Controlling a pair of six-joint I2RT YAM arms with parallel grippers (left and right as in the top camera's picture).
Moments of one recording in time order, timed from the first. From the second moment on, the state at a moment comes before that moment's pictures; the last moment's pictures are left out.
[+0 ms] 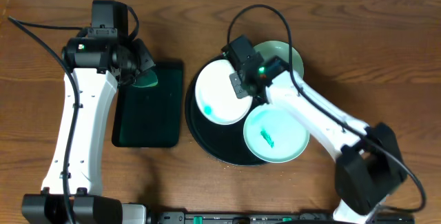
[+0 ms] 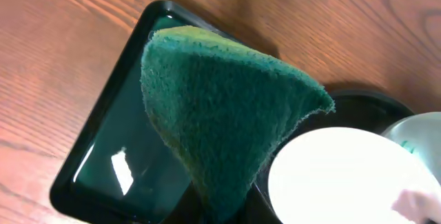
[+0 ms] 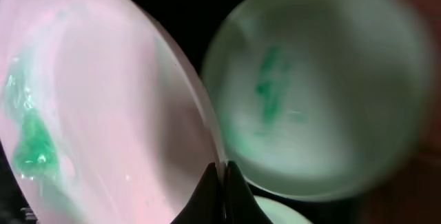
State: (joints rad) left arm -0.03 1.55 1.54 -1.13 -0.01 -0.52; right arm 0.67 1.85 1.48 -0.79 0.30 0.25
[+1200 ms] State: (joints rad) left arm -0.03 1.55 1.54 -1.13 -0.01 -0.52; right arm 1.05 1.75 1.48 -0.84 1.29 0.16
